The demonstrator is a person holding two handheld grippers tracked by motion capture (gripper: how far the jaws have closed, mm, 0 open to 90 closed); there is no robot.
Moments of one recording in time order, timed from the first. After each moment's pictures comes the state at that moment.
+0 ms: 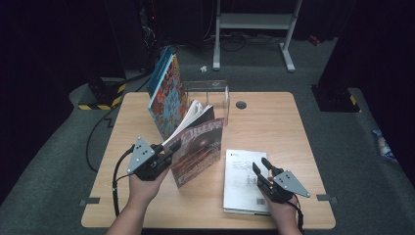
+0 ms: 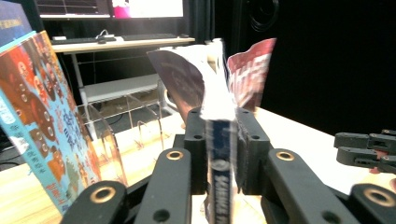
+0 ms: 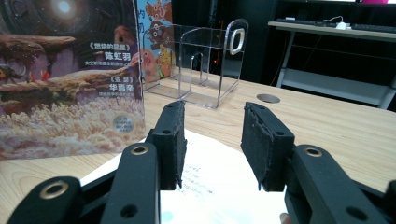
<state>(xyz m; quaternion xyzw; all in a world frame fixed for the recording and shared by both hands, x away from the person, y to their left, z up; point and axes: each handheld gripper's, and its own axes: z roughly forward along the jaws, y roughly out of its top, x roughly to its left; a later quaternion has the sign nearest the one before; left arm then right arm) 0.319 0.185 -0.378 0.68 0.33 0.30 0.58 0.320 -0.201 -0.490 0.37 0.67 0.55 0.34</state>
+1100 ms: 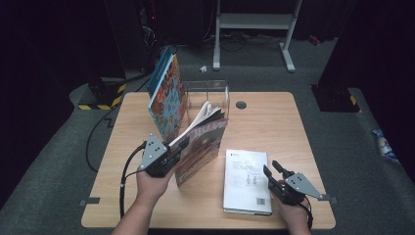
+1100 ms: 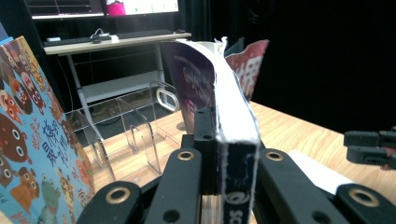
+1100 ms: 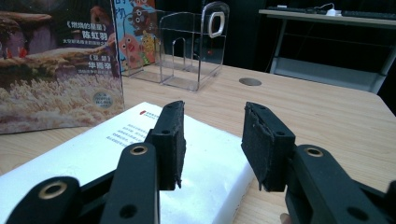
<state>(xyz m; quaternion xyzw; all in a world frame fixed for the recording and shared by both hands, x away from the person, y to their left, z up) 0.330 0.158 -0.372 0.69 0.33 0.30 0.57 0.319 -0.235 -0.498 0.39 0.67 0.53 0.34</state>
